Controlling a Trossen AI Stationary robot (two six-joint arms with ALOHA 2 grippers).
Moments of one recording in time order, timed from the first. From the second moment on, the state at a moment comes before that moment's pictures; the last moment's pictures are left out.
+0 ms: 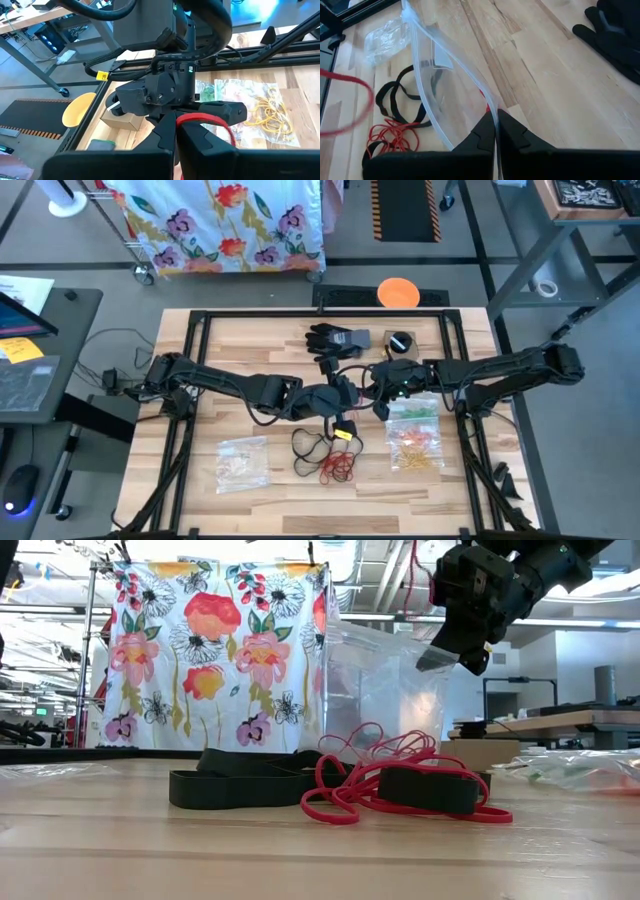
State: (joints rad) left arm -0.22 1.84 1.76 -0.40 -0.58 0.06; right arm -0.03 1.20 0.66 -0.11 0.02 0.39
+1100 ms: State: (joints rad) left arm -0.17 1.89 1.76 -0.47 -0.68 -0.07; right arm -0.03 1.20 0.66 -0.08 0.02 0.39
